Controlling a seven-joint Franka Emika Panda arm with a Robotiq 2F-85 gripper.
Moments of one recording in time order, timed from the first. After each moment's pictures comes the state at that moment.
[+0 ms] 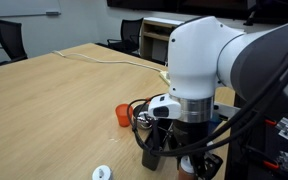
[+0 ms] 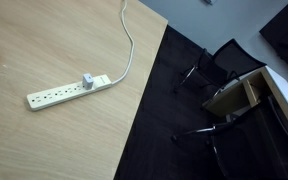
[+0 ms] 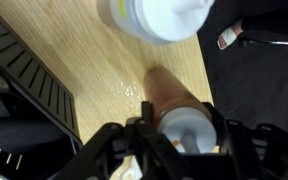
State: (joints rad) arm 0.36 0.38 0.41 -2.16 0.25 2.41 -0.71
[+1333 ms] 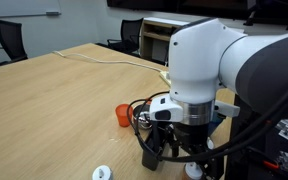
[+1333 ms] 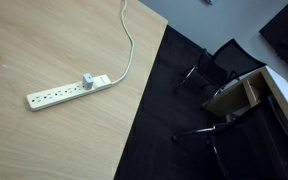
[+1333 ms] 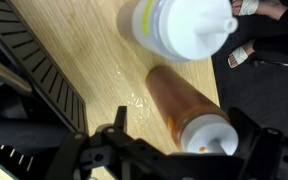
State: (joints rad) arm 0.35 0.38 0.42 -2.17 0.12 2.41 -0.68
